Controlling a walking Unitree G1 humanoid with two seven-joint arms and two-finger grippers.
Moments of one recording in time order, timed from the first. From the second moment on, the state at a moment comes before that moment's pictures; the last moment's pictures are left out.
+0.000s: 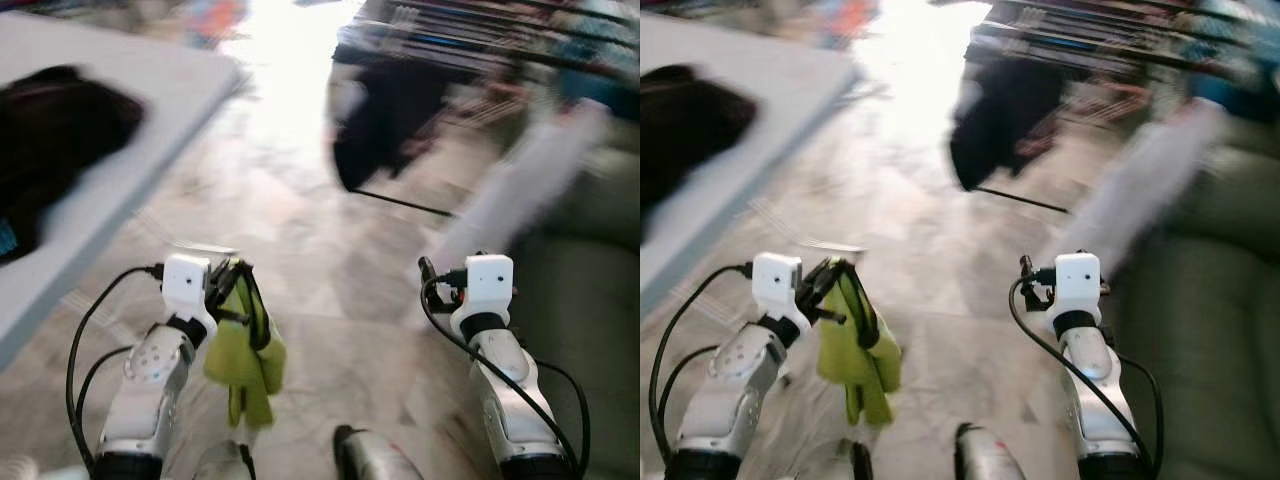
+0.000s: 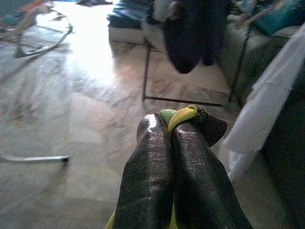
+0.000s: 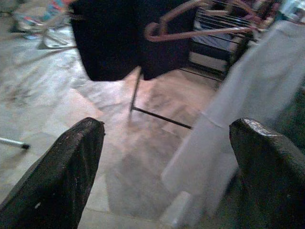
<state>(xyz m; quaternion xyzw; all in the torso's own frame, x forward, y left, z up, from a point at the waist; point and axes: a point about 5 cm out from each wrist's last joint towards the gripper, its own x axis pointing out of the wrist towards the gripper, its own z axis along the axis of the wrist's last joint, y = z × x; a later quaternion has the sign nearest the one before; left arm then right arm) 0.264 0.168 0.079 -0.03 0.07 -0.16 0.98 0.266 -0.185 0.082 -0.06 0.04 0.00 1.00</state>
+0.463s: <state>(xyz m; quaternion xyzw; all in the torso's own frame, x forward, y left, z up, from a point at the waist) 0.266 0.162 0.081 -0.04 0.07 -0.18 0.98 0.266 -0.186 0.081 -0.06 0.05 0.00 1.00</state>
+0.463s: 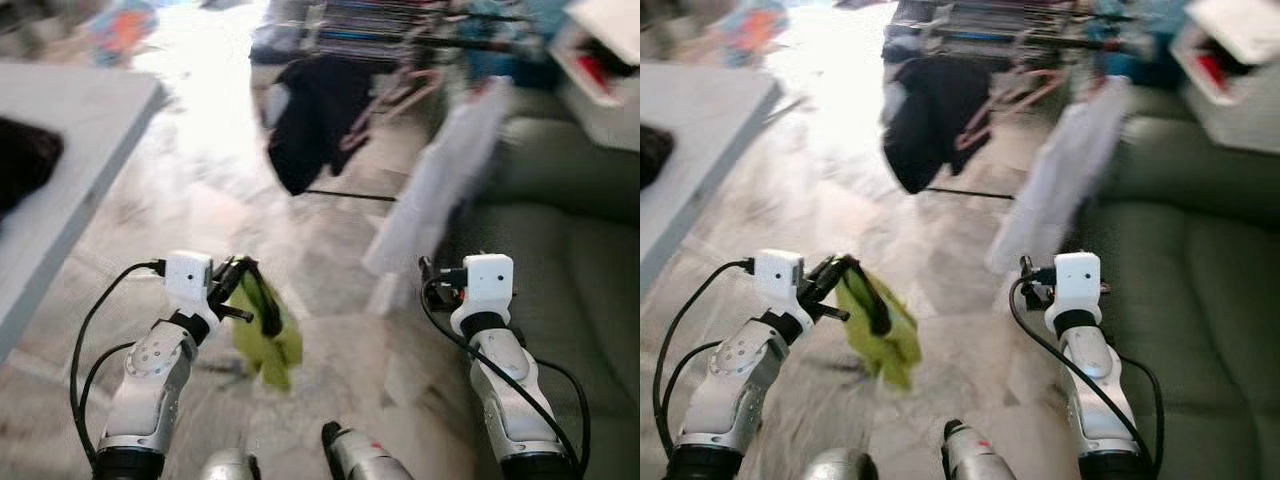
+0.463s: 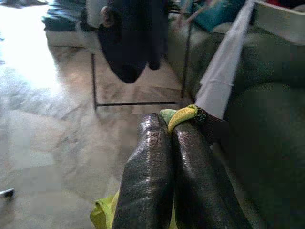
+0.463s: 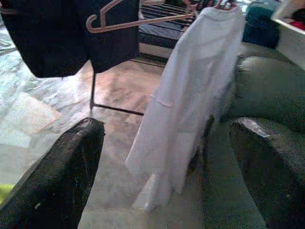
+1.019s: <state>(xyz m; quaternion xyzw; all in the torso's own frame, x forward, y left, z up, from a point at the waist) 0.268 0.168 0.084 -0.03 0.07 -0.18 0.98 0.270 -0.174 0.083 -0.06 0.04 0.02 1.00</state>
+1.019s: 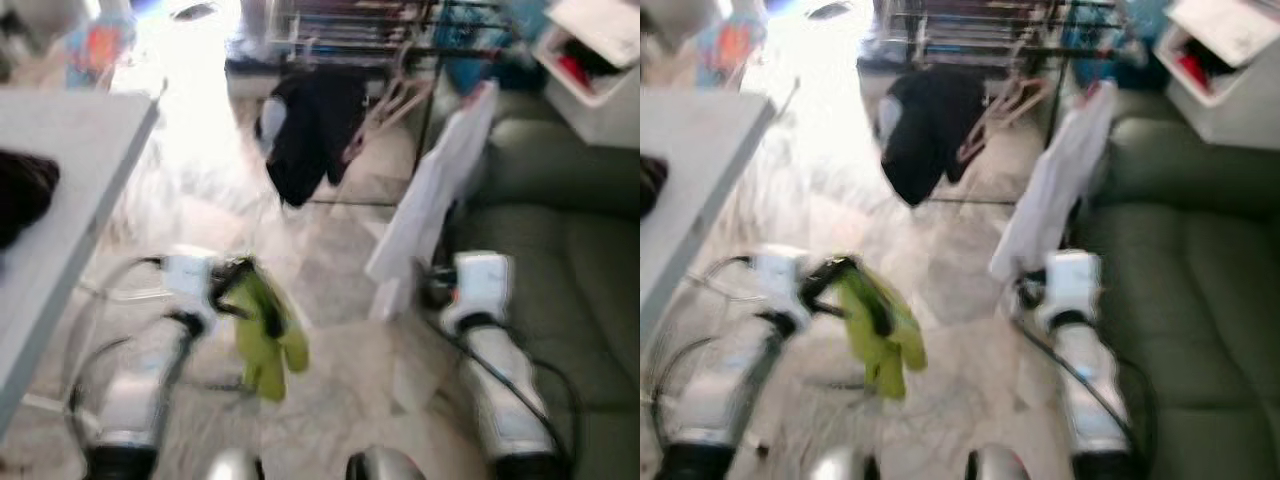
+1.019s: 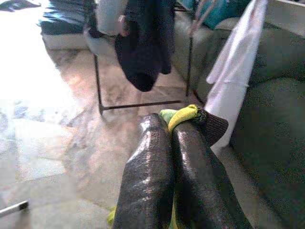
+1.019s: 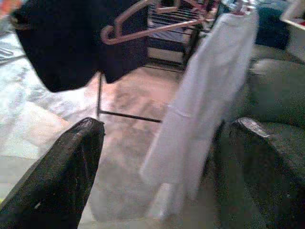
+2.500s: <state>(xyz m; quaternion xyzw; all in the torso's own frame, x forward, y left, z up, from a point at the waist) 0.265 0.178 0.044 0.15 0.21 -0.34 0.90 0.270 -0.181 0.077 -0.07 0.05 0.01 1.00</state>
